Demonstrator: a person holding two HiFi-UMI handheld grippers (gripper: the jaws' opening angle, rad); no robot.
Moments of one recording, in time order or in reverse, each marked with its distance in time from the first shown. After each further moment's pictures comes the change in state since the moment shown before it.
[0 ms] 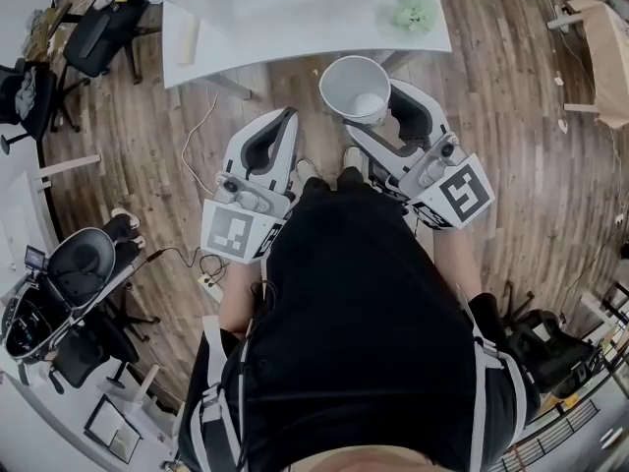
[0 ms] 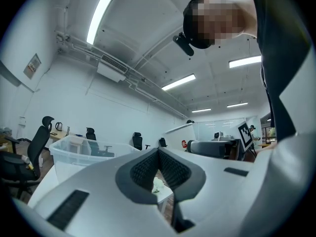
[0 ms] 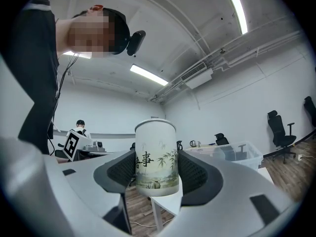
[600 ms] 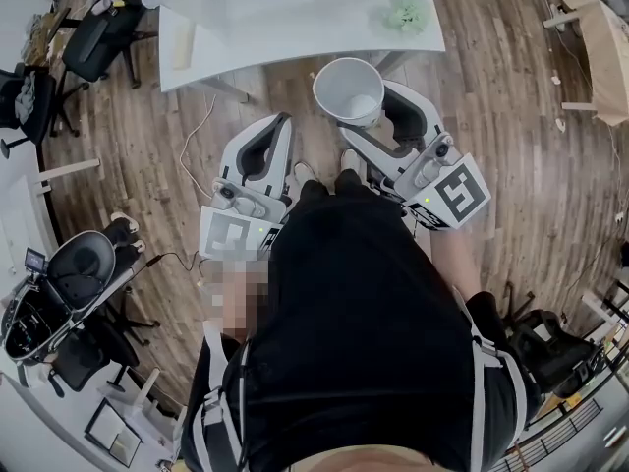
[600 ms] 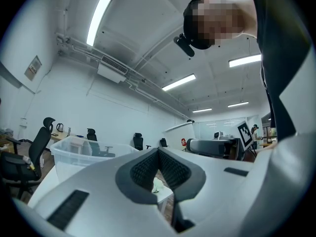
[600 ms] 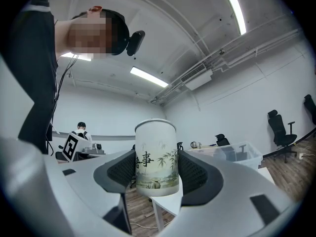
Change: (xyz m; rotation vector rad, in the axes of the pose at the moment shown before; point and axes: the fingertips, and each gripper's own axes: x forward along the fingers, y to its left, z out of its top) left arm -0.004 -0.012 0.000 0.005 -0.003 0.015; right arm -0.011 0.004 0.005 0.008 -0.021 0.007
